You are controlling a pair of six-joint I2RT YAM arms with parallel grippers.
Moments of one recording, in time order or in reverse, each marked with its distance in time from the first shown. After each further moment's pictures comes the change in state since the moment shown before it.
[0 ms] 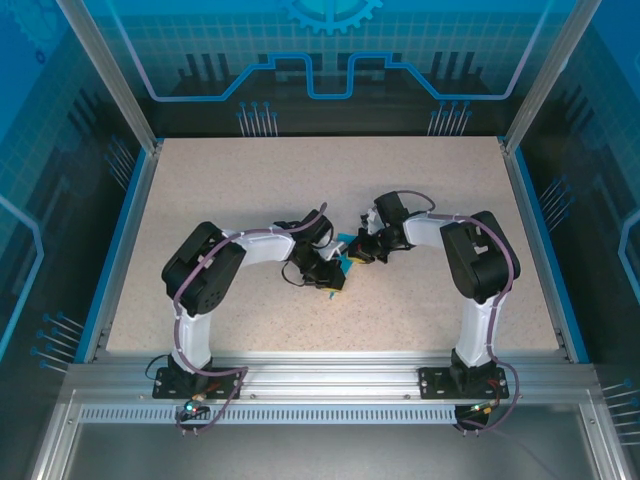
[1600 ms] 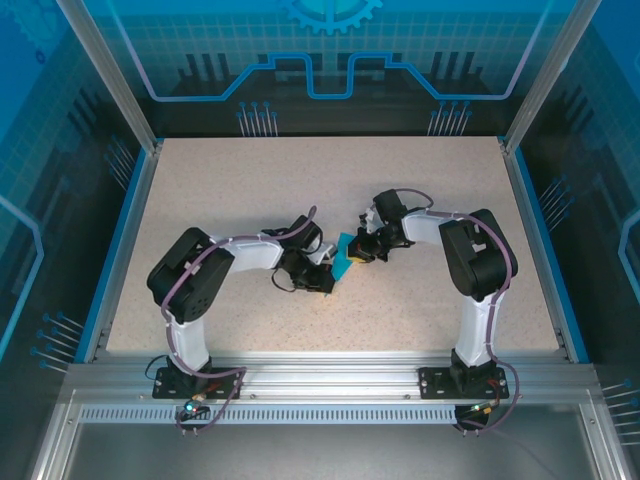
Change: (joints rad) left arm 0.027 -0.096 -0.154 0.093 -0.058 0.010; right arm -0.003 0.024 0.045 -0.071 -0.002 -0.046
